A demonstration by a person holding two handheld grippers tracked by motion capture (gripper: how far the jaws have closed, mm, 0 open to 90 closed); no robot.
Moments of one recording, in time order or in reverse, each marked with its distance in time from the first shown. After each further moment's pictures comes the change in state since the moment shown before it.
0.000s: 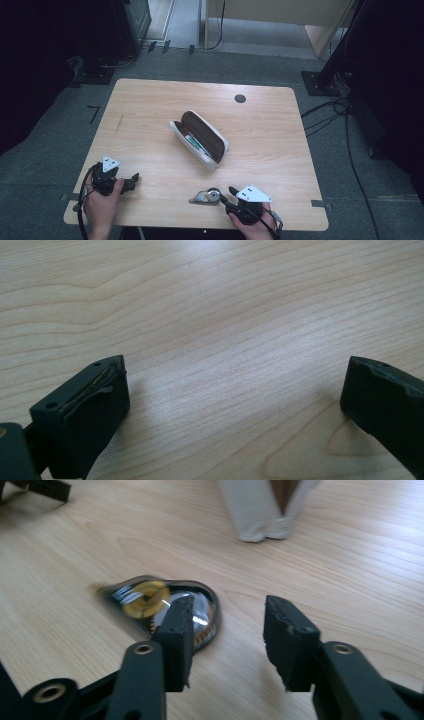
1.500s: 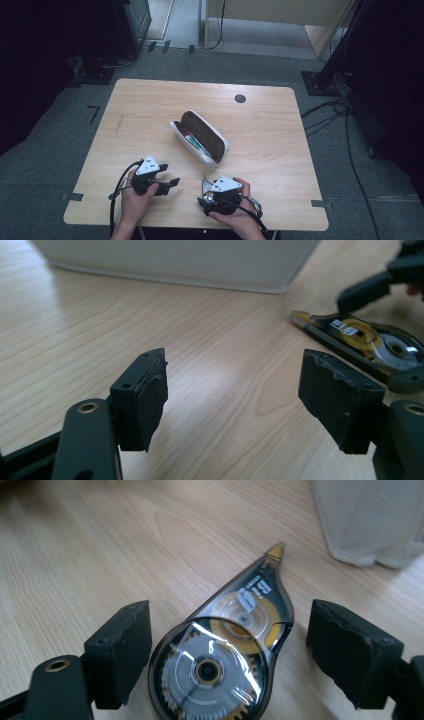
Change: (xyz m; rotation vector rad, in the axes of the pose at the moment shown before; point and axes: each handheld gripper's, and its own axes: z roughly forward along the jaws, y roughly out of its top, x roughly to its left) left arm -0.098 0.041 0.012 -0.104 -0.485 0.244; right arm 0.020 0.025 0.055 0.161 0.111 -0.199
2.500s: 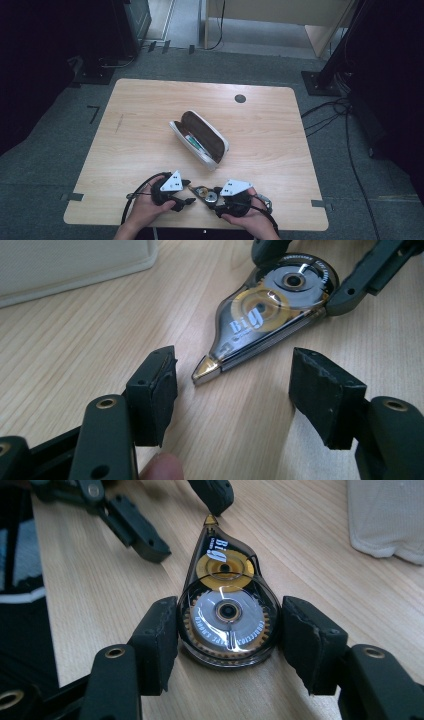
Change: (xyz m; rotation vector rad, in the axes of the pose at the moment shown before) left arm -0.041 -0.002 0.035 0.110 -0.198 0.326; right arm -0.019 -0.015 -0.020 -0.016 0.170 -0.074
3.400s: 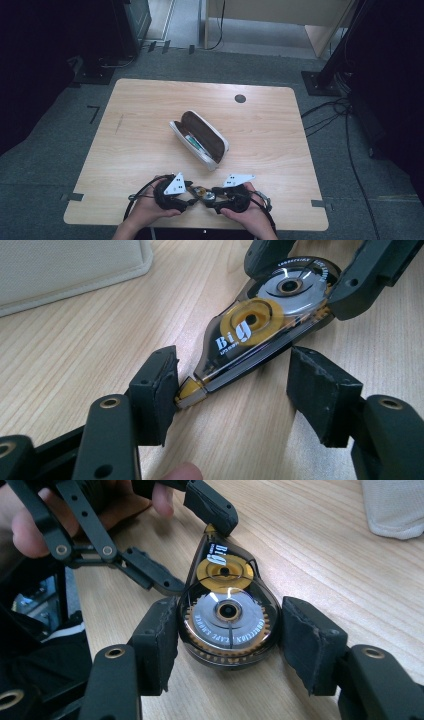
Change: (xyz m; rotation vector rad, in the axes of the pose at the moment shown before) left arm -0.009 0.003 0.004 0.002 0.035 0.011; right arm -0.010 0.005 0.002 -0.012 0.116 0.209
